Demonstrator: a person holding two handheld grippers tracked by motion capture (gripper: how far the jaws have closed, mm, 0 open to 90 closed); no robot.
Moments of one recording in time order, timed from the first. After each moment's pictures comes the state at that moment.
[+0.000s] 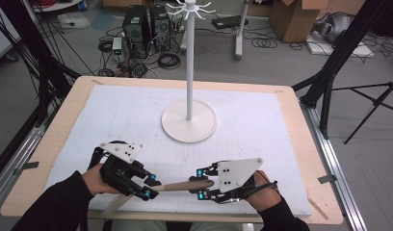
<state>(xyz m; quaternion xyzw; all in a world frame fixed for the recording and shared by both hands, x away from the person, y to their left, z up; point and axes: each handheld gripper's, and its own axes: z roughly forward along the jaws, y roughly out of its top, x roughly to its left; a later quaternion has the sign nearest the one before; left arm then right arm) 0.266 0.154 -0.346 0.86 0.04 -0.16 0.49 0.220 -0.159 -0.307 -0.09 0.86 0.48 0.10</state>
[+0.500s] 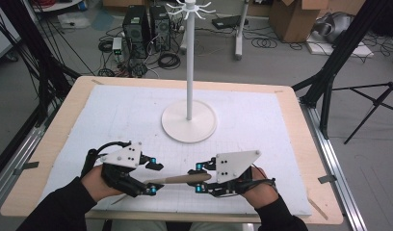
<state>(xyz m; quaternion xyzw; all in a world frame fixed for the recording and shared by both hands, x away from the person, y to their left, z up) 0.247 0.140 -0.327 0.89 0.06 0.02 0.46 0.228 -0.156 -0.303 -0.05 0.86 0.49 0.10</state>
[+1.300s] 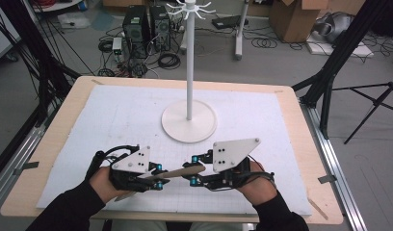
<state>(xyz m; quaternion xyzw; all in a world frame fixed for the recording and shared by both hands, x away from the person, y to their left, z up) 0.241 0.126 -0.328 0.90 0.05 0.07 0.44 0.231 -0.146 -0.277 -0.02 0.86 0.50 0.08</state>
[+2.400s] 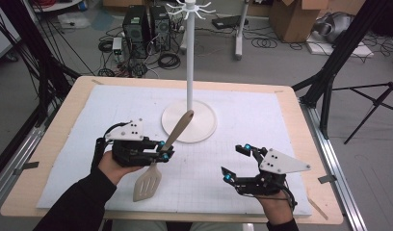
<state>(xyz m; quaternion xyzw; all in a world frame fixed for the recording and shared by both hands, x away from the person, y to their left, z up) 0.289 0.132 -0.318 0.81 0.16 0.04 0.57 0.223 -0.237 -0.344 0.24 0.76 0.57 0.21</state>
